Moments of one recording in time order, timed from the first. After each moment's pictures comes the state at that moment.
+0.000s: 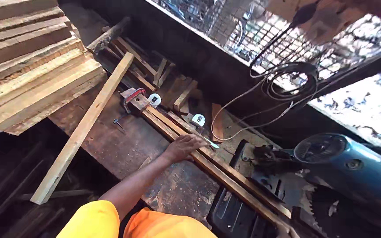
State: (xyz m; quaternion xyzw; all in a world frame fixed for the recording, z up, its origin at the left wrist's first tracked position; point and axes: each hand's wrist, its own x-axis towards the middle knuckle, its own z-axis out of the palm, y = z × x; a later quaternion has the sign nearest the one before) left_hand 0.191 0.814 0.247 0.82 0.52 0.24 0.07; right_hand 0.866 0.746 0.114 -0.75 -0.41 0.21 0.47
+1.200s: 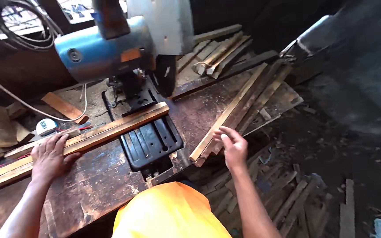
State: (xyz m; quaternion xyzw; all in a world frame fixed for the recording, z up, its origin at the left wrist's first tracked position) left_hand 0.206 0.839 0.272 0.86 0.51 0.00 0.02; right_hand 0.782 0.525 0.348 -0.72 -0.32 0.22 0.58
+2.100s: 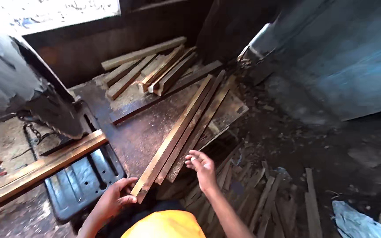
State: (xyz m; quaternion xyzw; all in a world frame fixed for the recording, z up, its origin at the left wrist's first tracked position) left_hand 0.599 0.639 0.235 0.75 0.26 0.00 0.61; right_hand 0.932 0.454 0.311 -0.71 -0.20 0.33 0.58
